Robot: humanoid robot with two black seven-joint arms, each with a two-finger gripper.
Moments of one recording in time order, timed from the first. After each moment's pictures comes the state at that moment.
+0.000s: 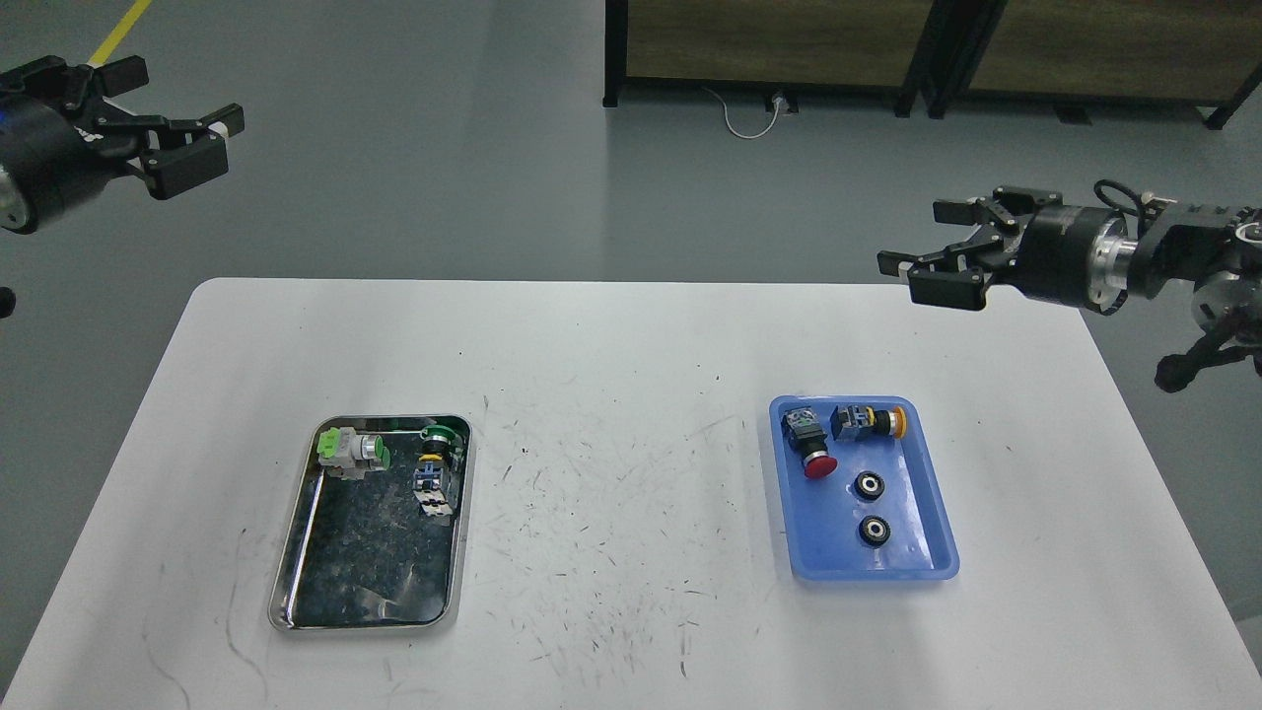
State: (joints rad) left arm -0.96 0.94 -0.38 -1.18 0.30 -0.23 -0.03; right arm 0.96 -0.85 0.19 1.01 -0.32 0.57 0.00
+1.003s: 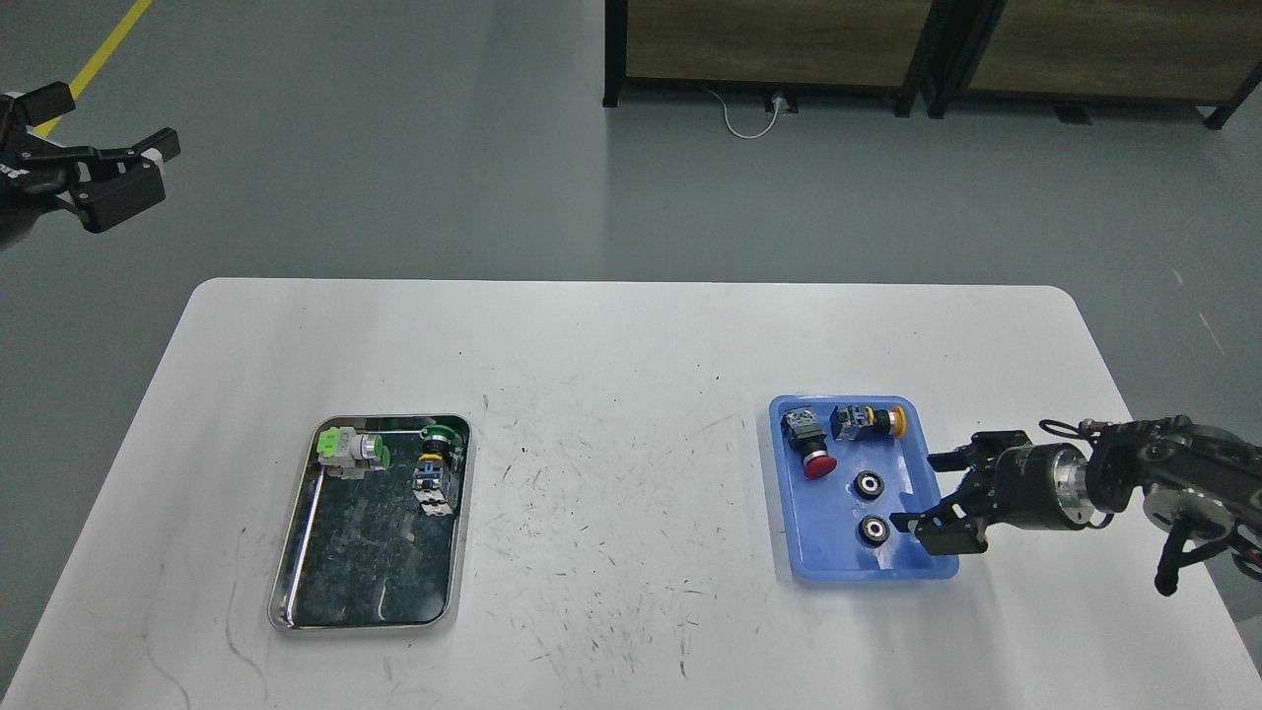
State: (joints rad) left arm -0.86 1.01 -0.47 -1.21 0.30 -0.18 -0.11; right arm 0.67 -0.75 0.11 0.91 -0.57 0.54 0.03
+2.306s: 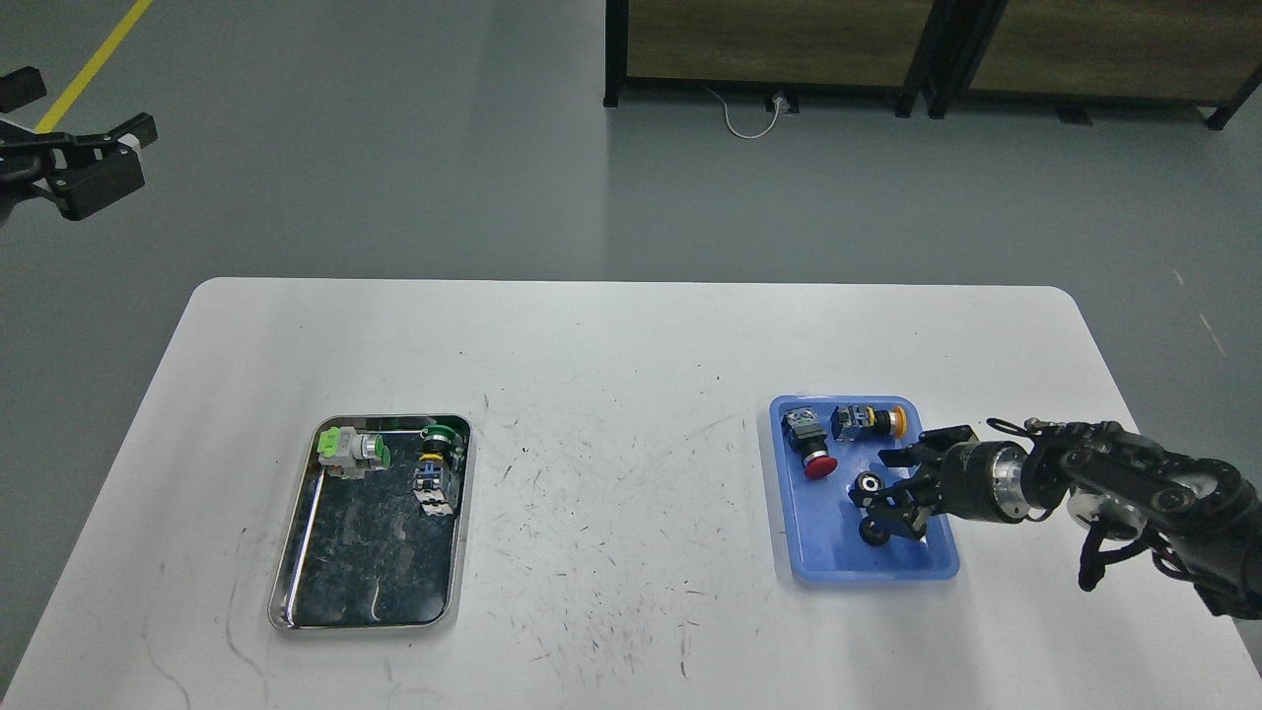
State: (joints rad) left arm -0.86 1.02 -0.48 -1.20 0.30 -0.17 -0.11; right arm 0.67 -0.59 0.11 0.78 -0.60 0.46 0.06
